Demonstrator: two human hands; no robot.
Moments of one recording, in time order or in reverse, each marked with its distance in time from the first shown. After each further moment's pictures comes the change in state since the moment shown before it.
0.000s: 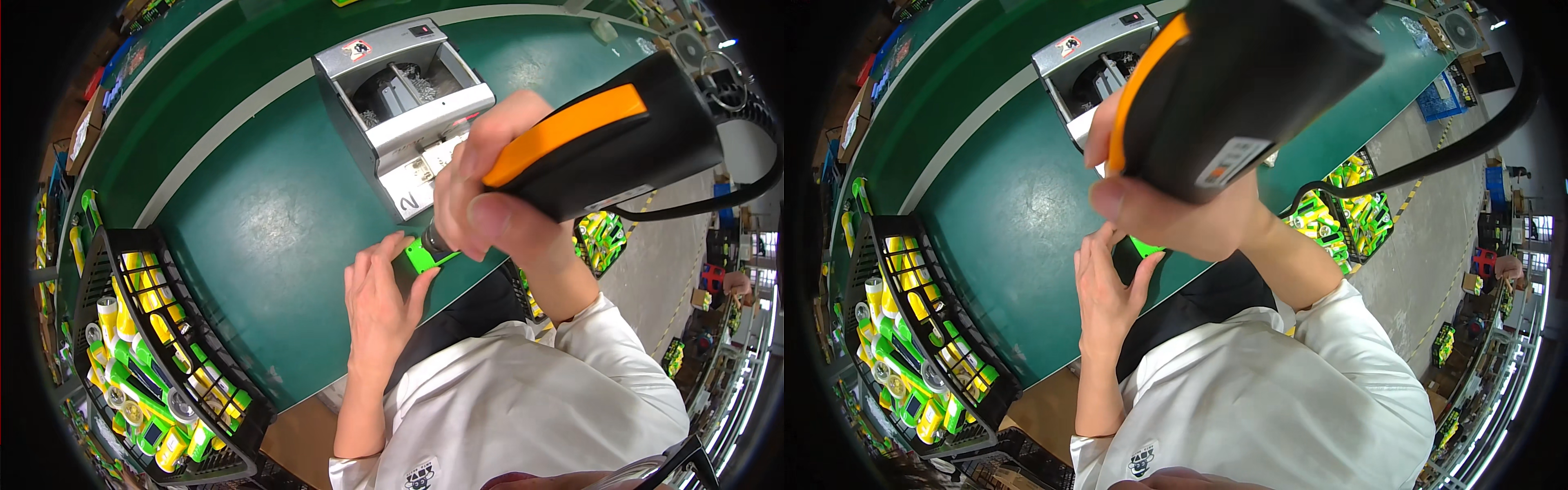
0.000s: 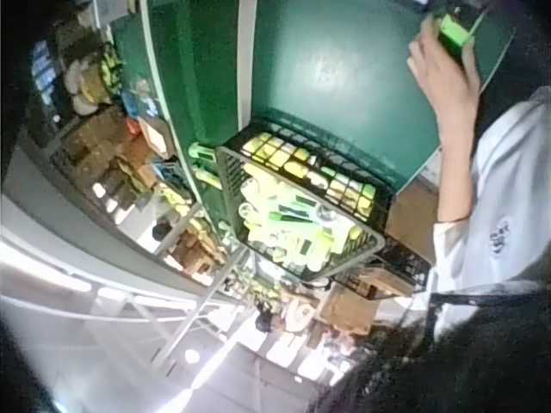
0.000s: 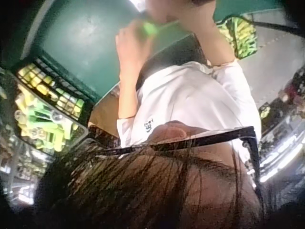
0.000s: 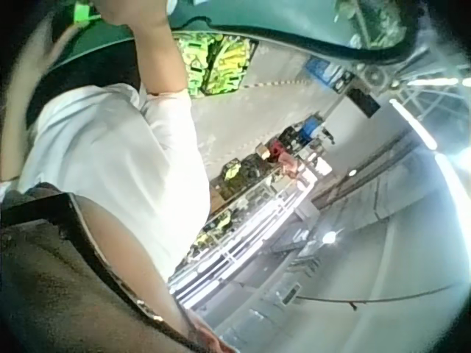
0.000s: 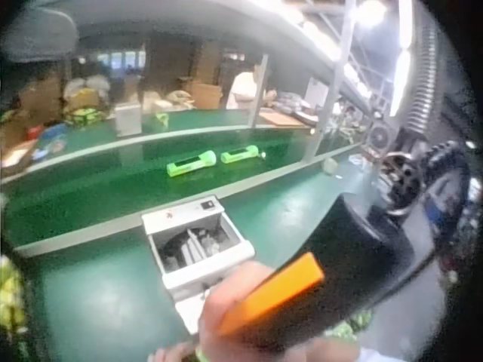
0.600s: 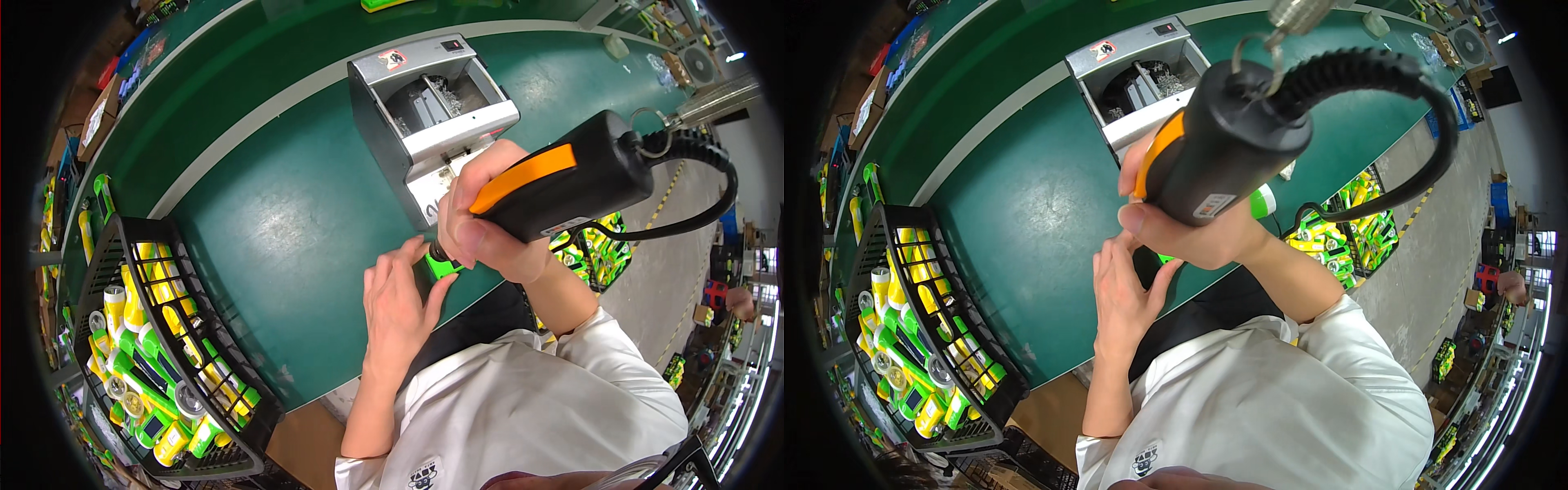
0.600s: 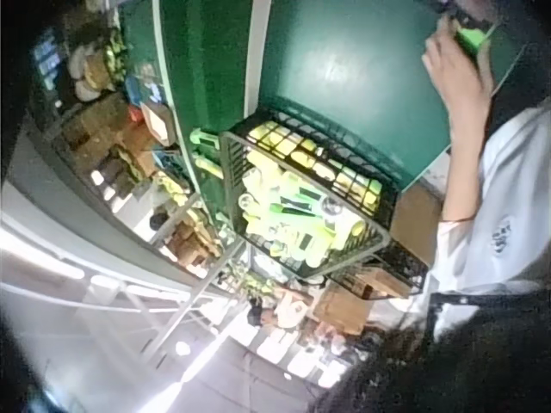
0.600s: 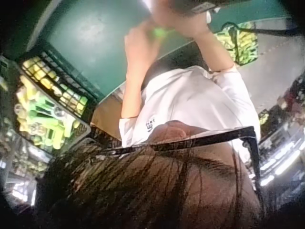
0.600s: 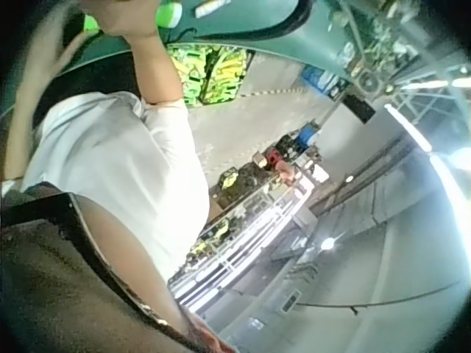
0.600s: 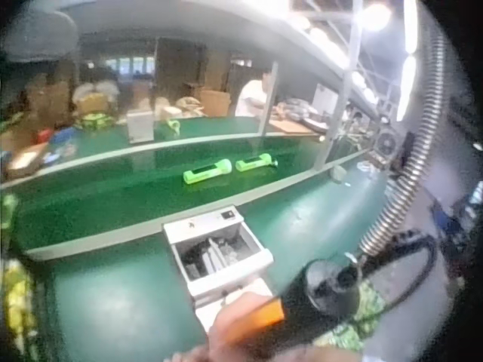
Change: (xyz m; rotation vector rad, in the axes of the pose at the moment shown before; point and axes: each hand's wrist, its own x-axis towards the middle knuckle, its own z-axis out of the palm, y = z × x) left_hand -0.002 -0.003 -0.001 -0.020 -0.022 -0.033; right_hand -0.011 0.028 0.022 -0.001 -0.034 0.021
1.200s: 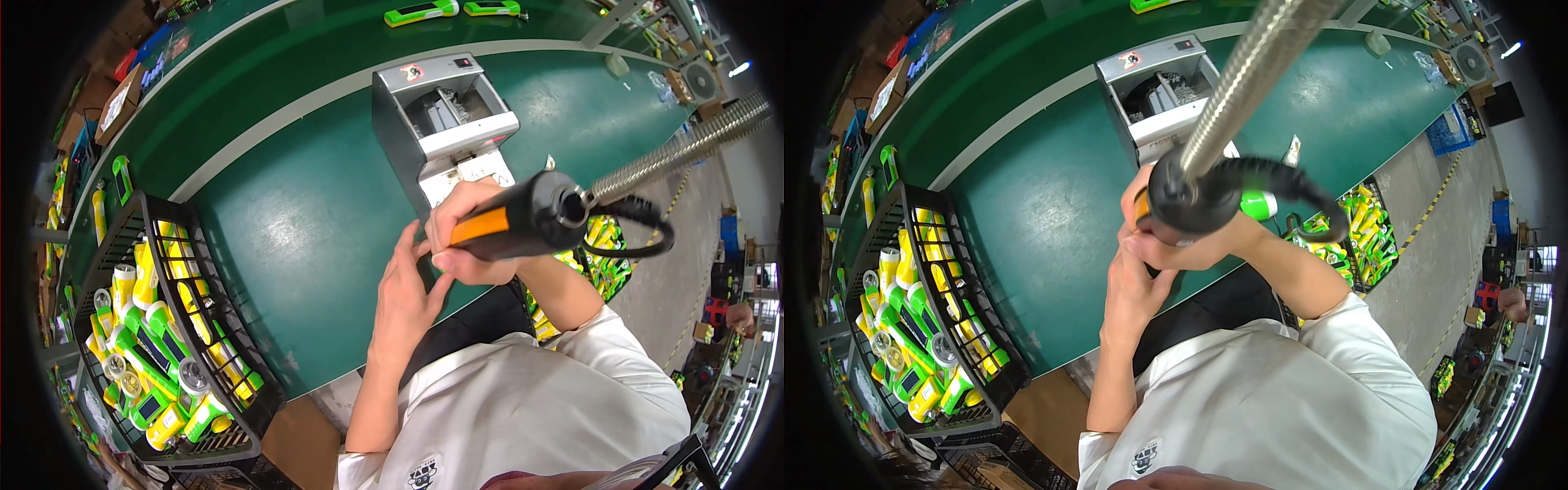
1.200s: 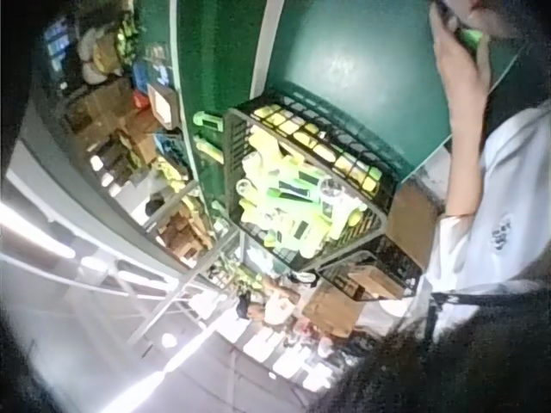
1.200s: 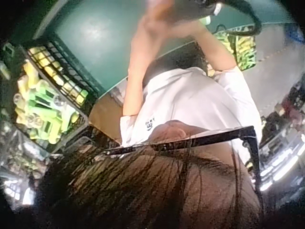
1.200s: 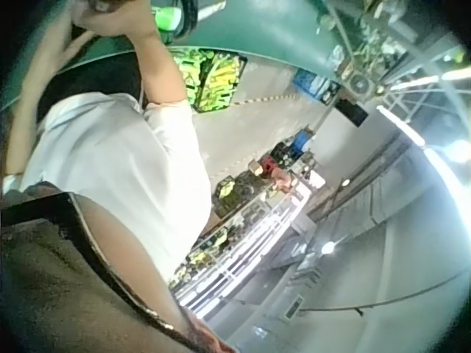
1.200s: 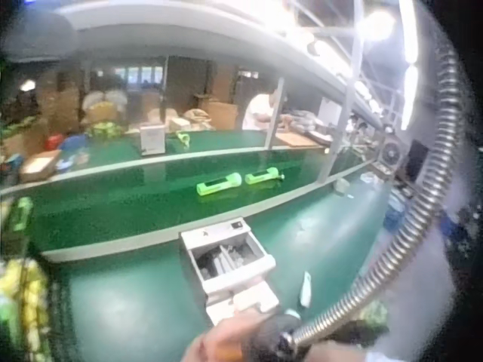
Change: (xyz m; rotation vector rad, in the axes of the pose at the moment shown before) left_hand -0.003 -0.004 0.000 -0.181 0.065 0.018; right_hand -0.007 0.006 0.009 -0.047 -0.159 0.073
